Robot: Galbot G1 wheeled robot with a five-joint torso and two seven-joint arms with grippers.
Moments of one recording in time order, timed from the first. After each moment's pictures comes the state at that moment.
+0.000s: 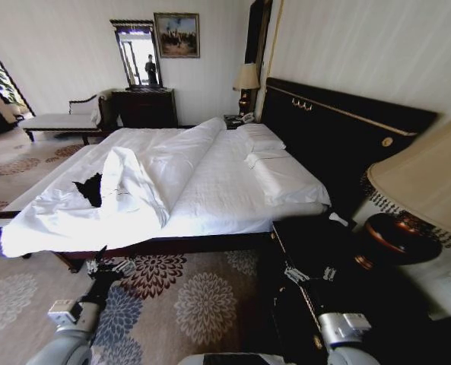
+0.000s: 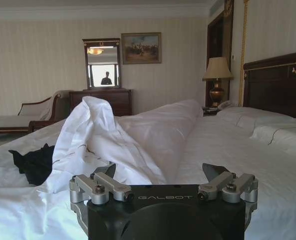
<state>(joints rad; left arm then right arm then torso) 1.88 -1.24 -0.85 -2.31 -0.44 0.07 -0.02 -1.88 1.58 0.76 2.30 0.11 0.03 -0.15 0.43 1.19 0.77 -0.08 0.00</state>
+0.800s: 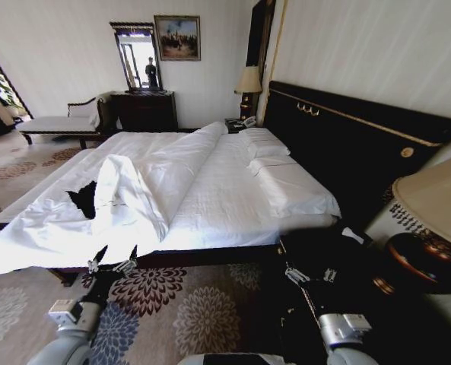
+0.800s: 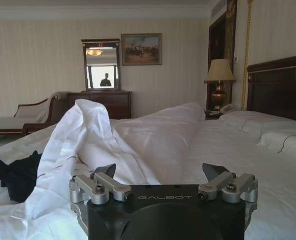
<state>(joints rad) 1.88 -1.24 -0.84 -2.31 -0.44 0.07 -0.02 -1.88 1.59 0.75 2.30 0.11 0.03 -0.14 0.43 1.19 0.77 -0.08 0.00</state>
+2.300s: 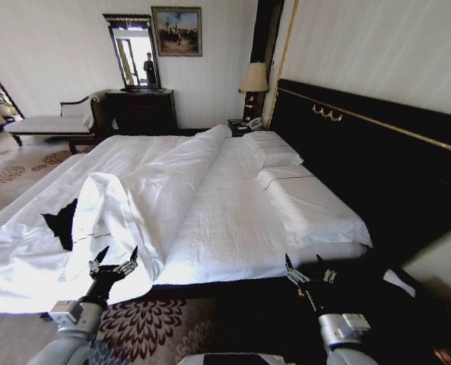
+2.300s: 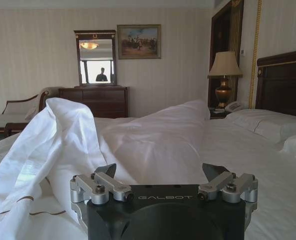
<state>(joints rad) 1.88 -1.24 -0.85 -2.31 -0.45 0.07 -0.02 -1.88 1.60 0.75 2.31 0.10 0.01 -0.13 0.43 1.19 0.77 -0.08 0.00</state>
